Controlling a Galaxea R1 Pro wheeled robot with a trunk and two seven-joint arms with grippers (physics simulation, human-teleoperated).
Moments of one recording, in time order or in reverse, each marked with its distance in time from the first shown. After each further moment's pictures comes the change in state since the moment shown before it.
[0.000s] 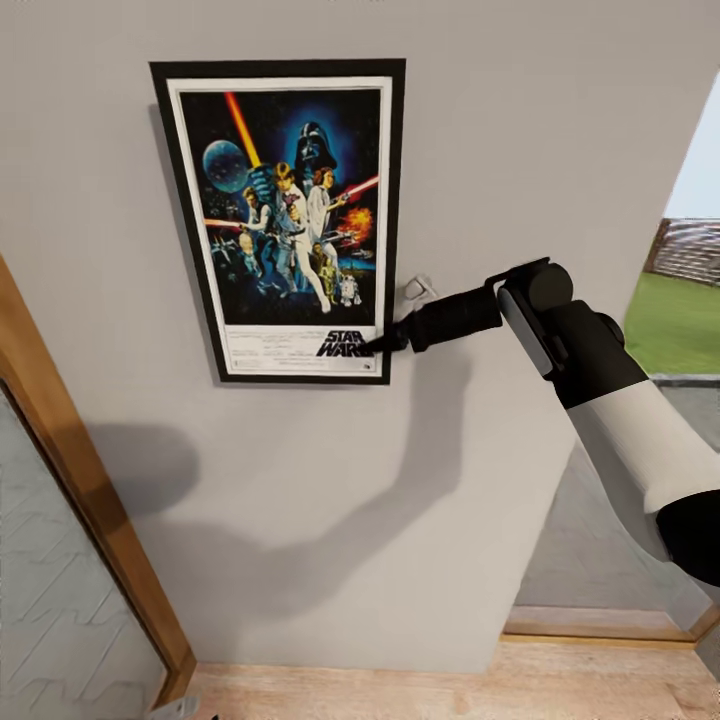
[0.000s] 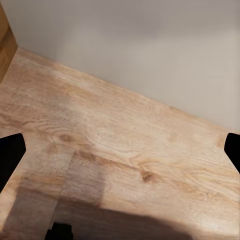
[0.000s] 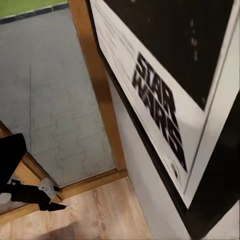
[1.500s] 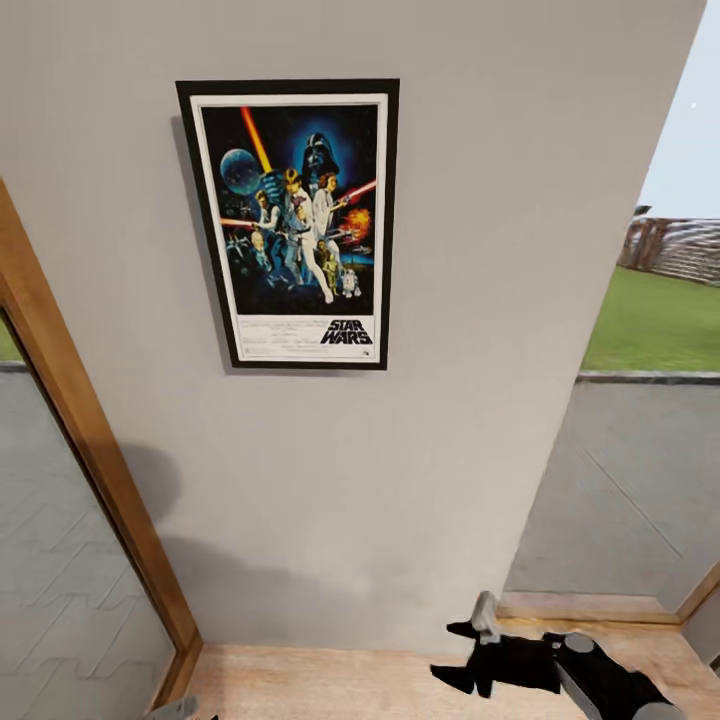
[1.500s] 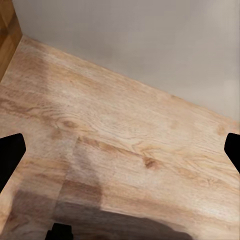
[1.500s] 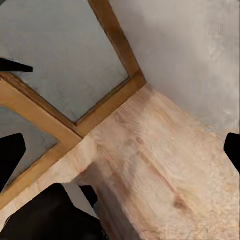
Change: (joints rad) left arm 0.000 0.001 -0.002 0.000 -0.001 -0.001 -0.004; right arm 0.846 -0.064 -0.068 0.737 0.006 -1.167 -0.116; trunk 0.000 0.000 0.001
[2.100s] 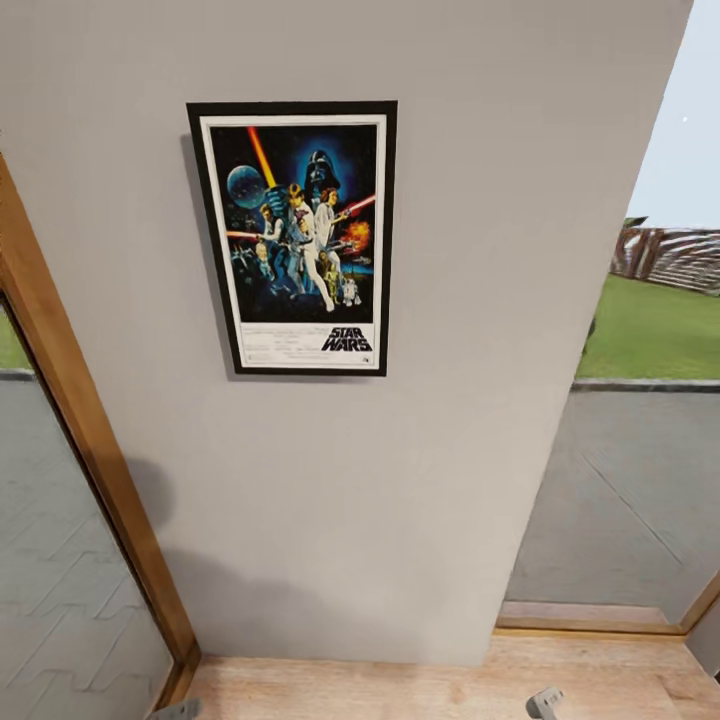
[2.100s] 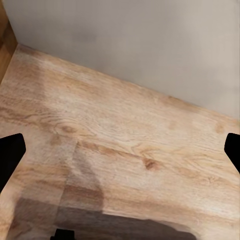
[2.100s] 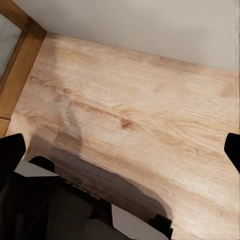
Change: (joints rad) left arm 0.000 -0.002 -0.043 0.000 -0.002 0.002 0.003; right arm 0.042 0.020 0.002 0.410 -0.102 -0.076 -0.353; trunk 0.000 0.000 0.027
